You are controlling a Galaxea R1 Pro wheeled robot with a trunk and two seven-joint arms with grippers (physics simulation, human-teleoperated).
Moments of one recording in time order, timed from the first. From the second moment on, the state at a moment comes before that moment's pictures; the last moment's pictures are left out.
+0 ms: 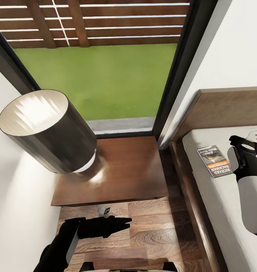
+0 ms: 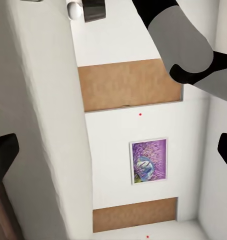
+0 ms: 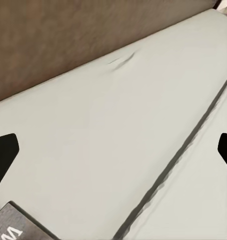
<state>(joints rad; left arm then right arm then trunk) -0.39 -0.08 0.05 -1.02 0.06 0.66 -1.57 -1.12 -0.32 -0.32 -0.70 -0.03 0.19 -0.42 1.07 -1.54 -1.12</state>
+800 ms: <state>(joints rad) -0.39 -0.08 0.05 -1.02 0.06 0.66 -1.57 -1.11 -0.31 -0.32 -0.71 -0.05 0.37 -0.42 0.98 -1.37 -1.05</state>
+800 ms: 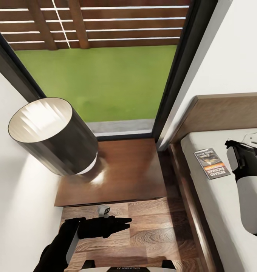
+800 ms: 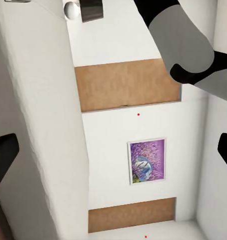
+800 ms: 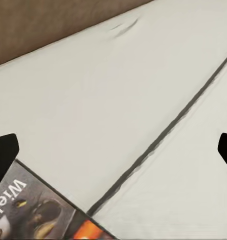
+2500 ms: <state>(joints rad) -0.39 -0.08 0.05 -1.01 0.06 0.65 -1.57 -0.95 -0.31 -0.07 -1.15 -0.86 1.04 -0.40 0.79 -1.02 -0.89</state>
